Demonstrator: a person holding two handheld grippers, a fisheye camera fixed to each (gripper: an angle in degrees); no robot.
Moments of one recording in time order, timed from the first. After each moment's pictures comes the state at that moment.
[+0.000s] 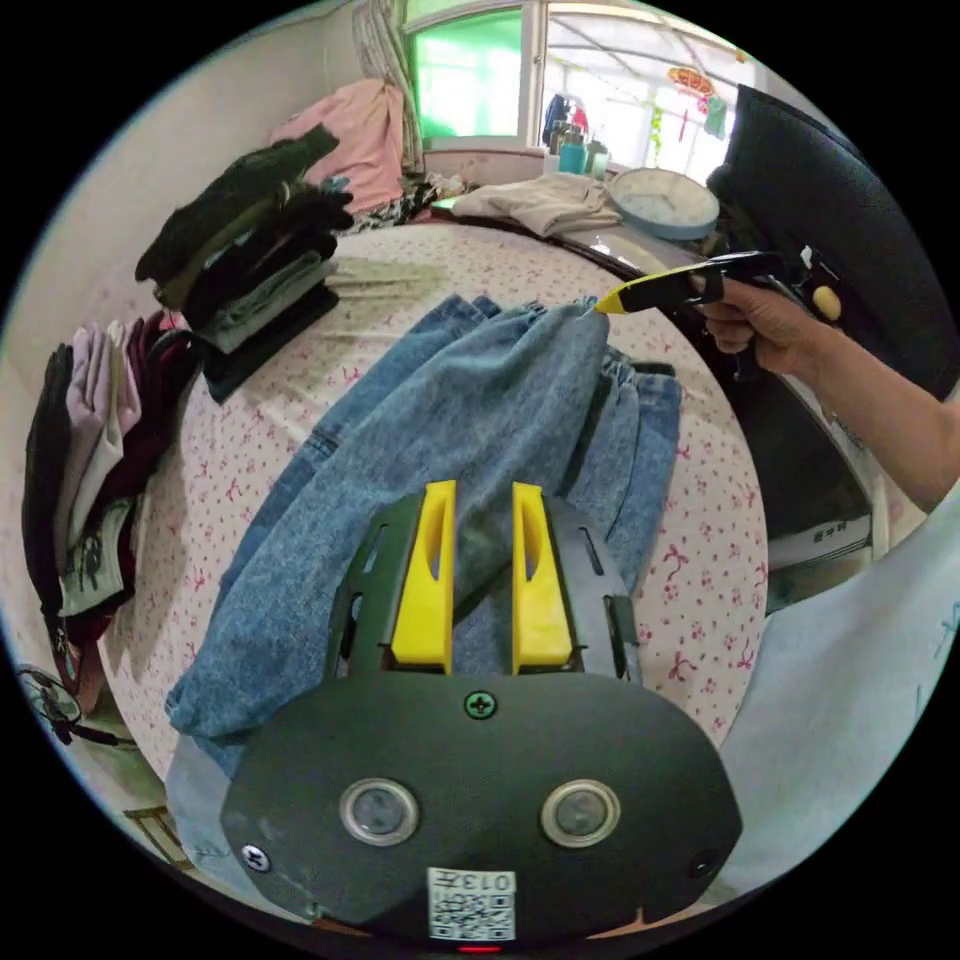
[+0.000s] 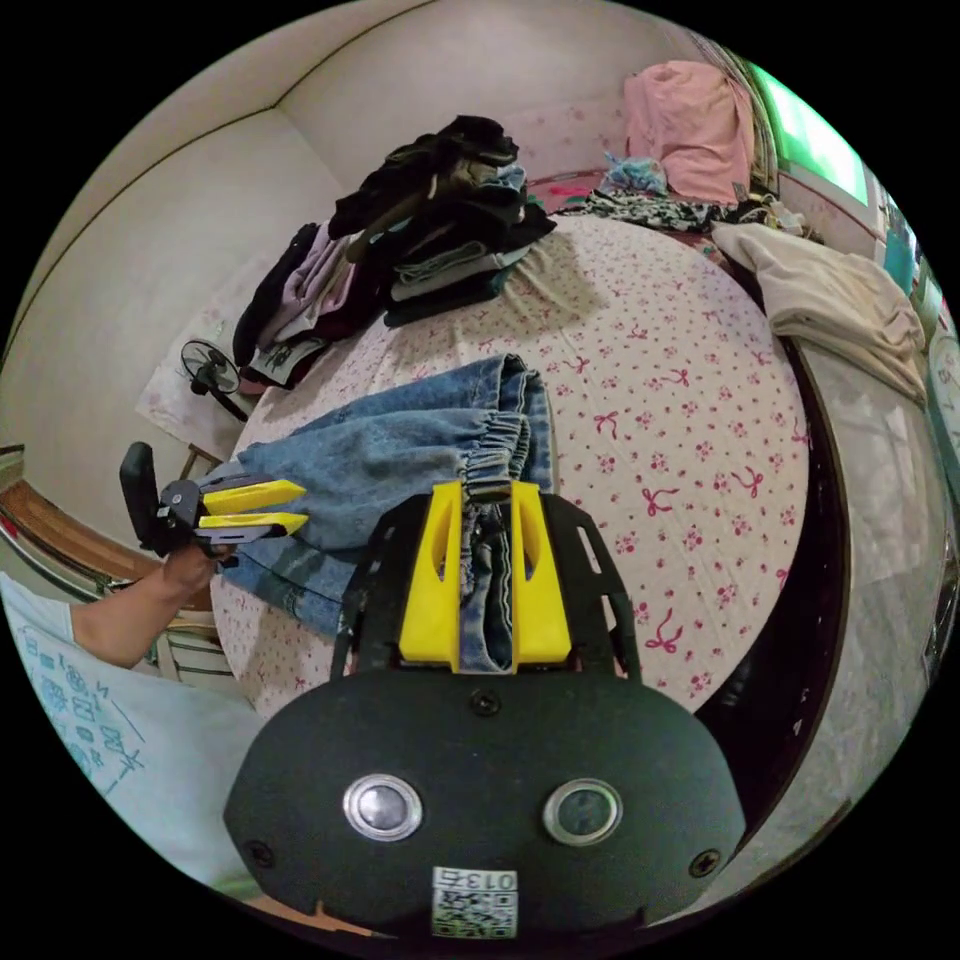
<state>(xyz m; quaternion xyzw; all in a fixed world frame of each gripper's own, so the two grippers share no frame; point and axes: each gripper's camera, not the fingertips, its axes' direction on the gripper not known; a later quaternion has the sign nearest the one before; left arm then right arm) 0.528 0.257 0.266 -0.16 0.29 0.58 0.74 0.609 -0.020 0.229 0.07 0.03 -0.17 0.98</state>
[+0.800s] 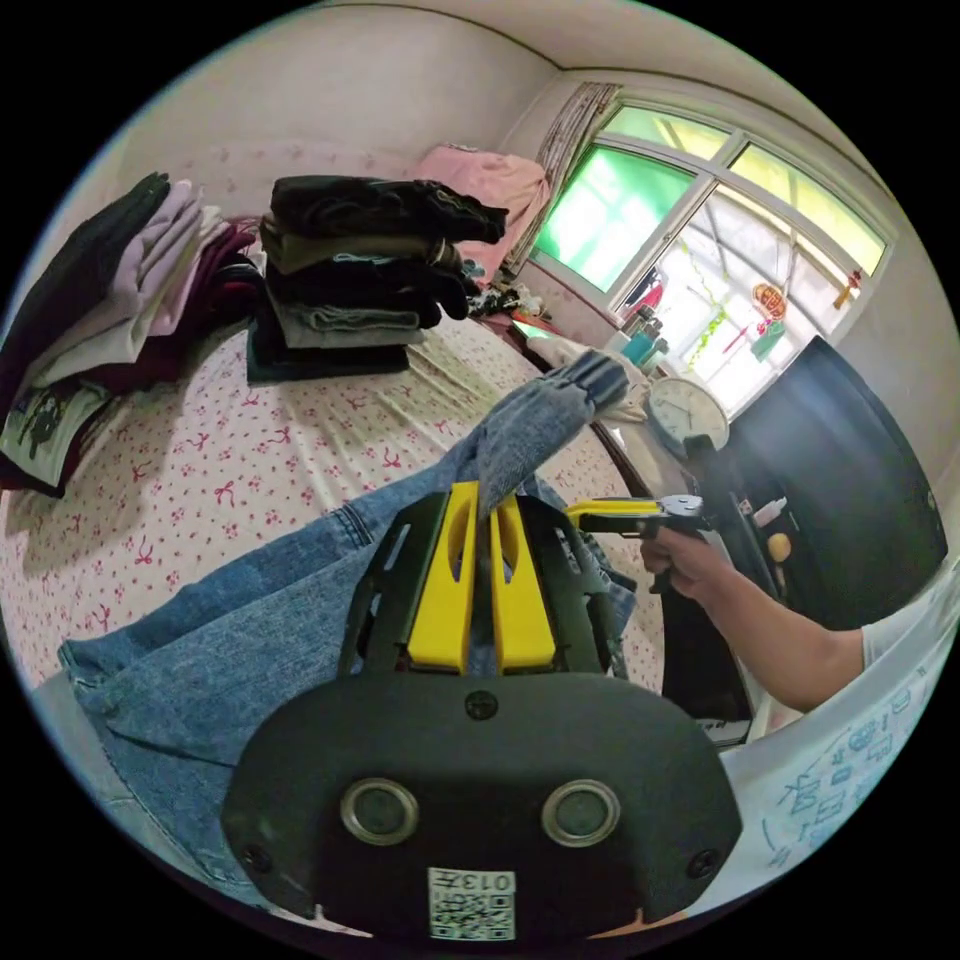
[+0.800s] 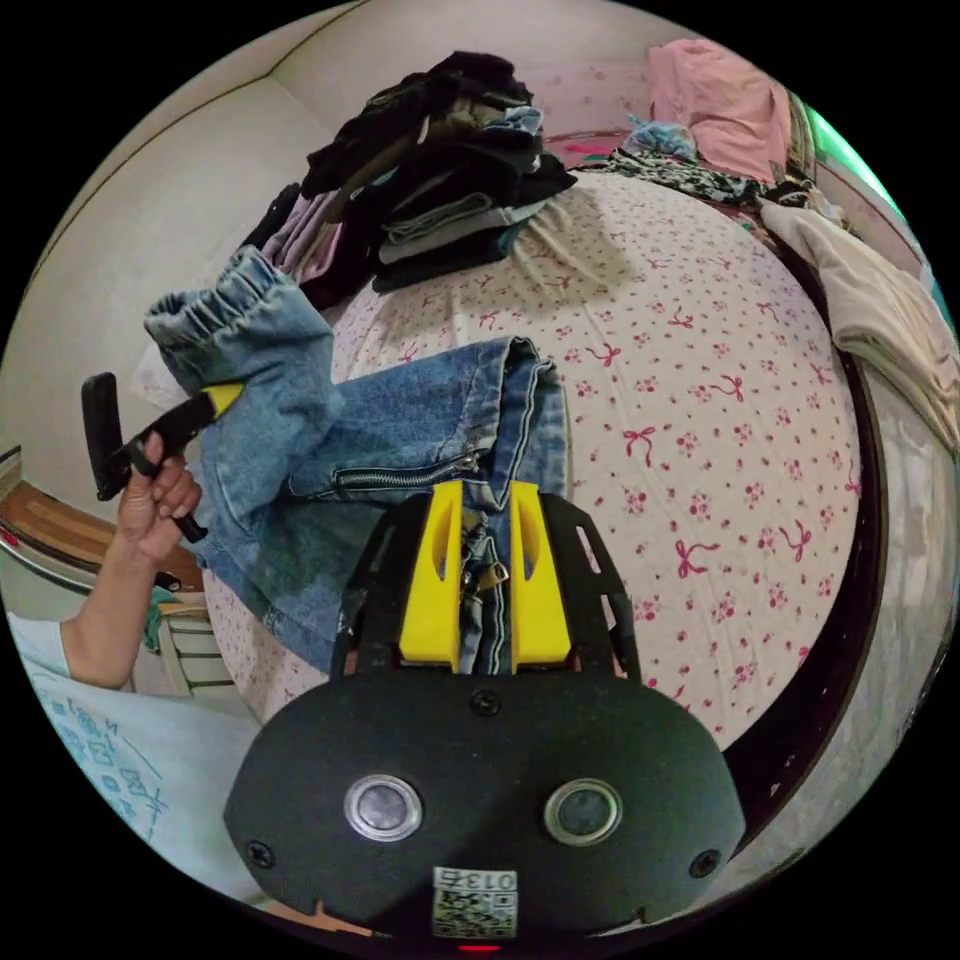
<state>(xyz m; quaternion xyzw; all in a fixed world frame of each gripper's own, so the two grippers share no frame) 0.528 0.158 0.313 -0.19 0.40 0.33 0.83 0.594 -0.069 0.256 -0.01 0.04 -0.18 0.98</state>
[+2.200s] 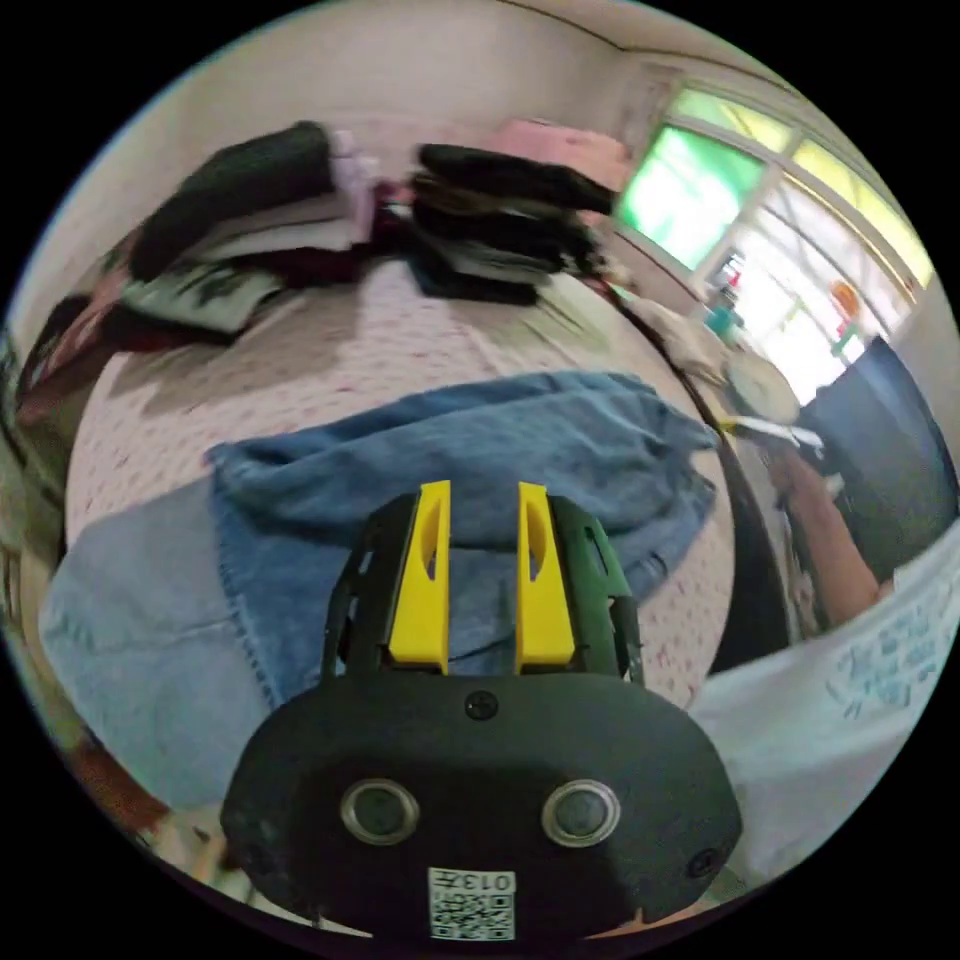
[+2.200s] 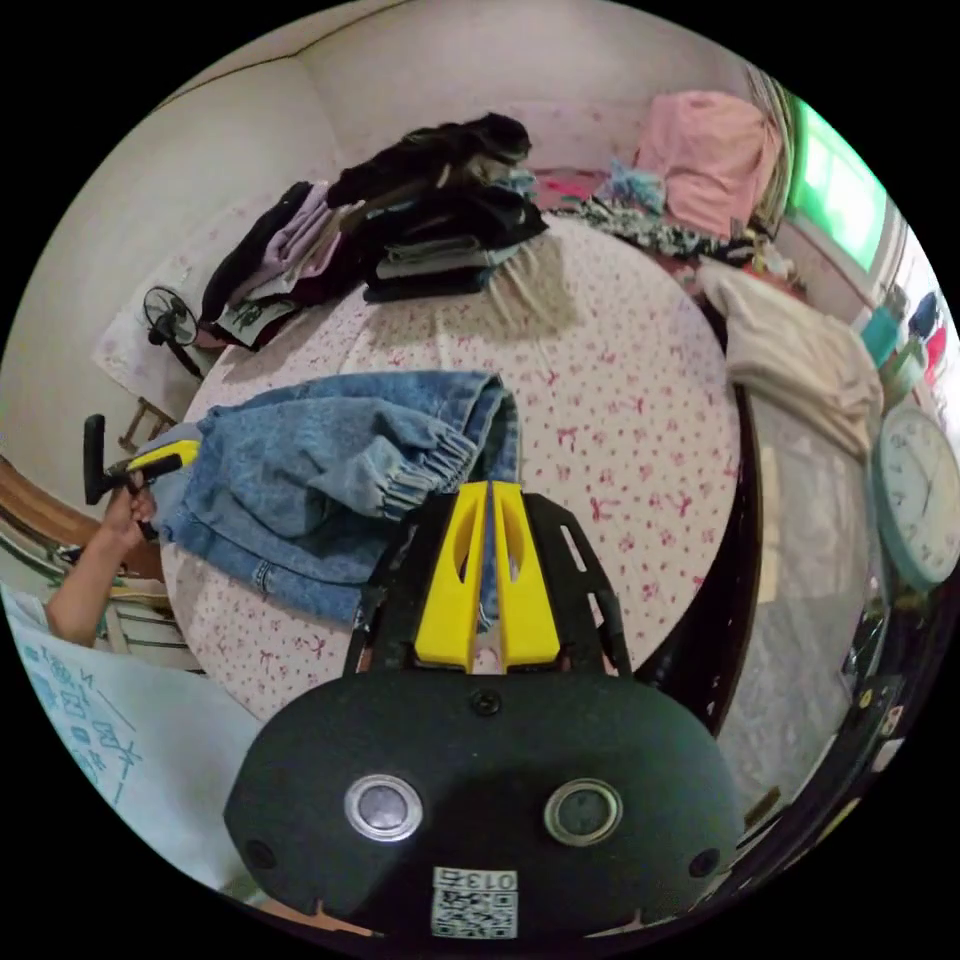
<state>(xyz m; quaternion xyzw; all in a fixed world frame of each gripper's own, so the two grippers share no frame) 0.293 0.078 0.370 -0.22 0.25 0.26 0.91 0.480 -0.015 0.185 0.05 0.14 -0.21 0.97</state>
